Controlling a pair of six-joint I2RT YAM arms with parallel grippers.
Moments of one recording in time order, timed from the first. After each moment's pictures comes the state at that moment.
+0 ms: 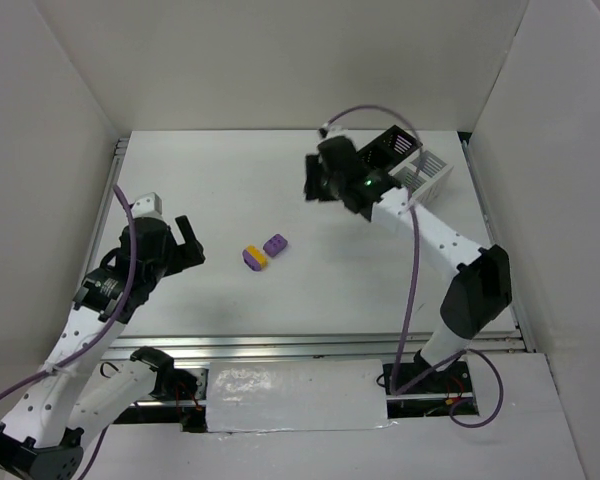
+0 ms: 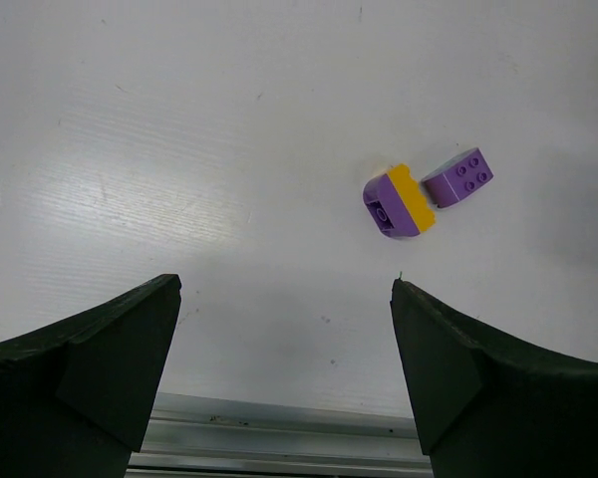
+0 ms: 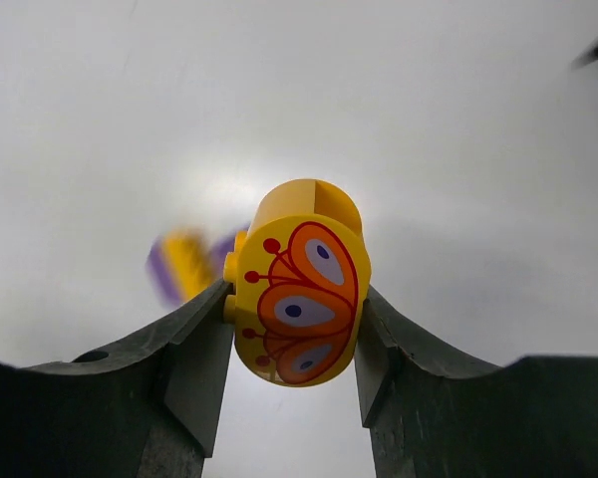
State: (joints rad) left arm -0.35 0.78 0.93 -0.80 -0.31 -0.55; right arm 0.68 1.63 1.44 -0.50 0.14 0.40
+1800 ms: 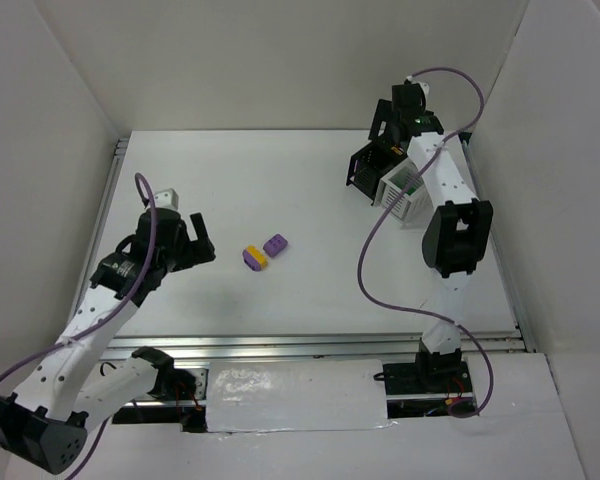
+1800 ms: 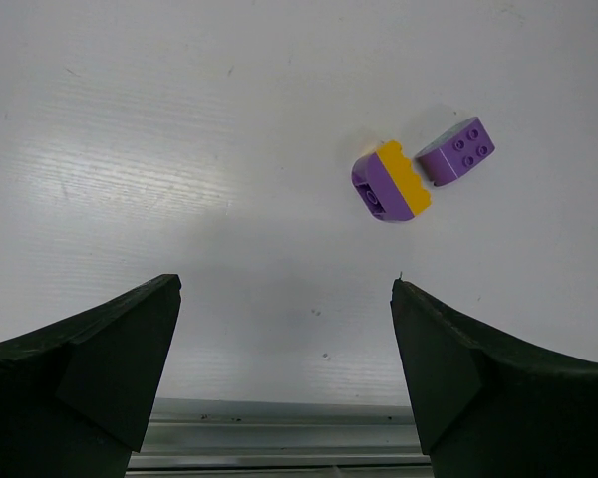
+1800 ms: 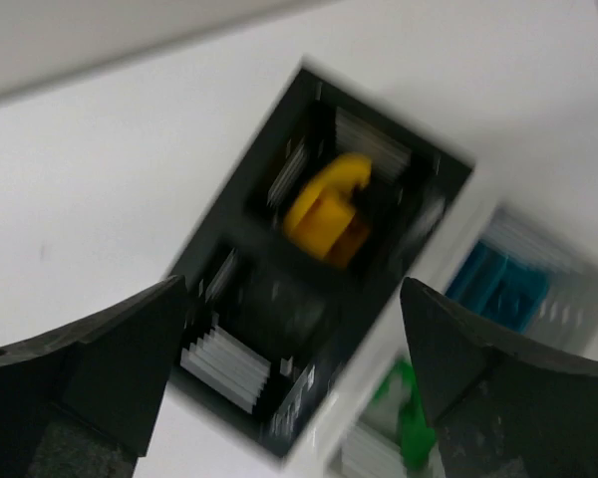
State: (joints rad) left arm -0.35 0.88 0.93 -0.76 -0.24 -0.52; right arm 0.11 2.18 2.17 -0.62 0.30 0.28
